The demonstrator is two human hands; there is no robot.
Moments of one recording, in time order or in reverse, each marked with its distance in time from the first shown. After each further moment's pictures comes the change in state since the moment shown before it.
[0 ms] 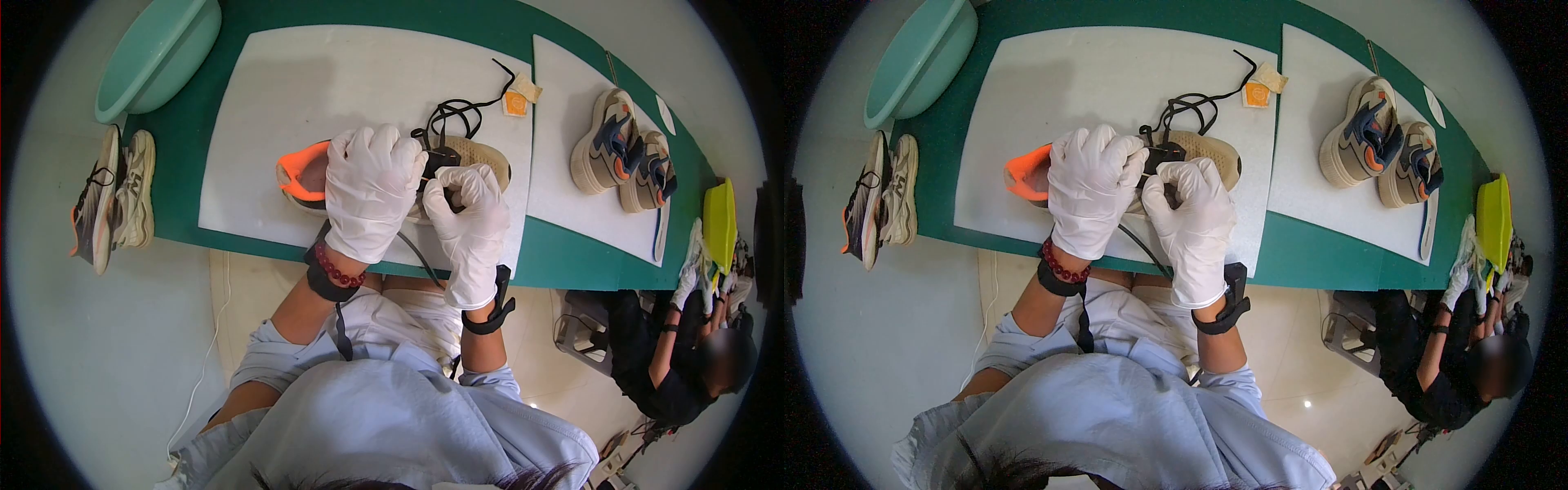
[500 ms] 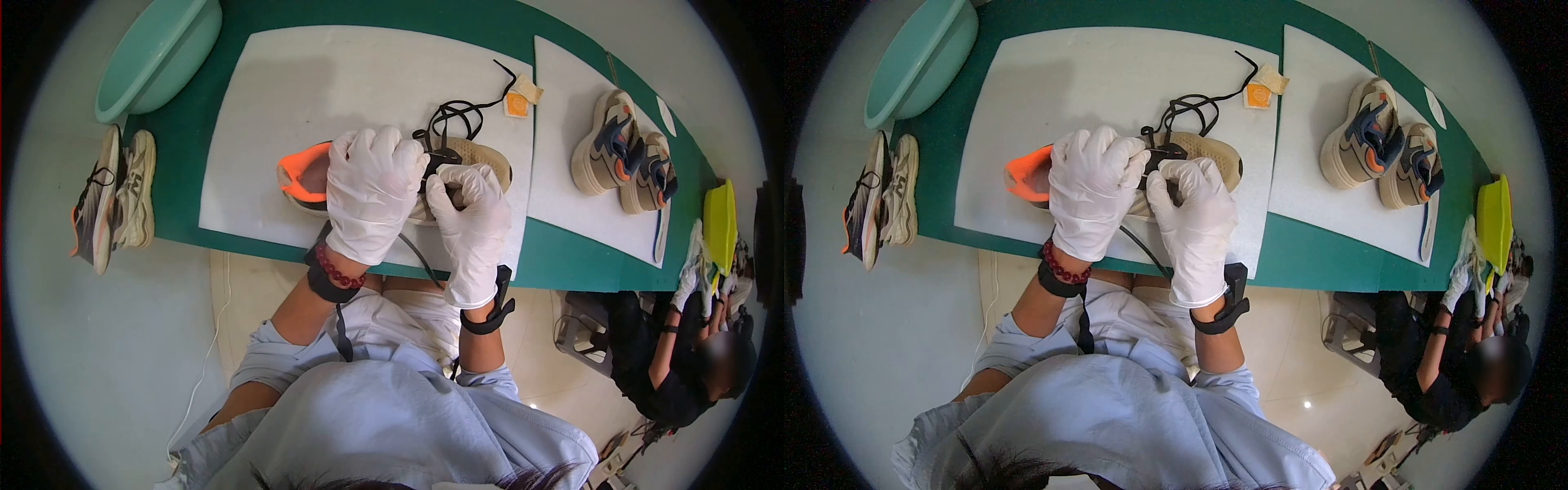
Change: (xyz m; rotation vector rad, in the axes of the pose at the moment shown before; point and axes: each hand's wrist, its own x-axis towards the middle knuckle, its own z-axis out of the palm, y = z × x) left_hand 0.001 0.000 -0.001 -0.012 0.001 0.011; right_hand 0.002 0.000 0.001 -0.034 -0.025 0.052
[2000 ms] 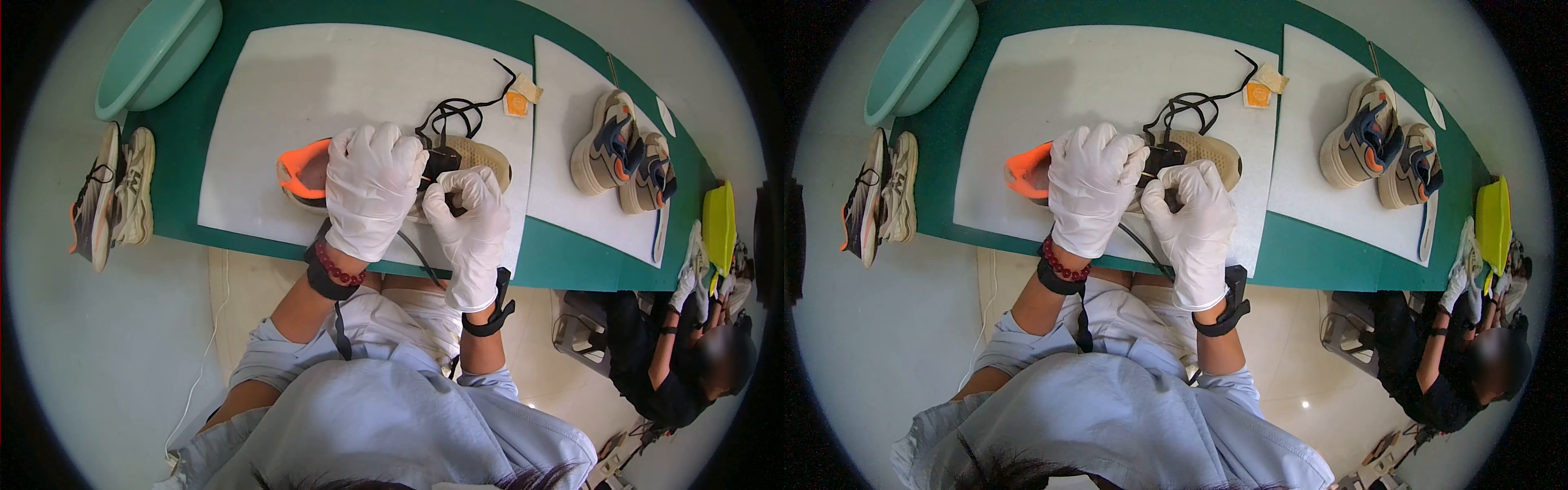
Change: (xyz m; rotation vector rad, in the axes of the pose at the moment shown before) left_hand 0.000 0.001 0.001 -0.004 0.002 -0.020; right_hand -0.003 0.002 -0.003 0.060 0.028 -0.103
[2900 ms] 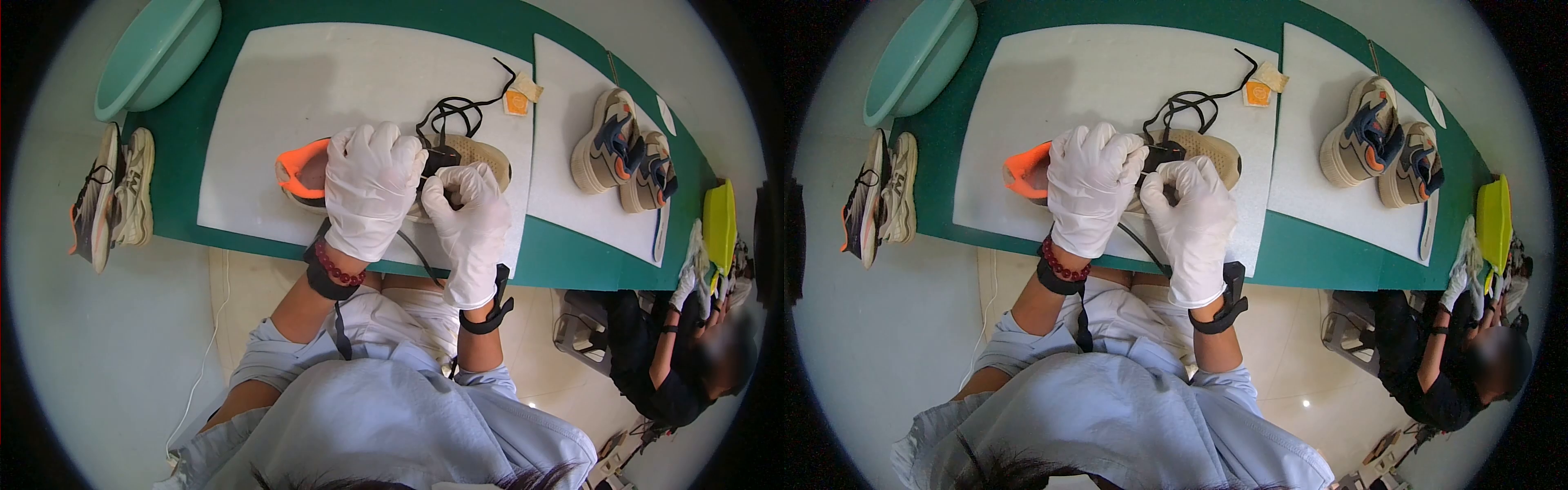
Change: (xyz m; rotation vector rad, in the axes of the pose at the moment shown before) left_hand 0.000 0.000 0.000 0.002 -0.002 0.001; right_hand 0.002 -0.002 0.003 -0.067 -0.018 0.087
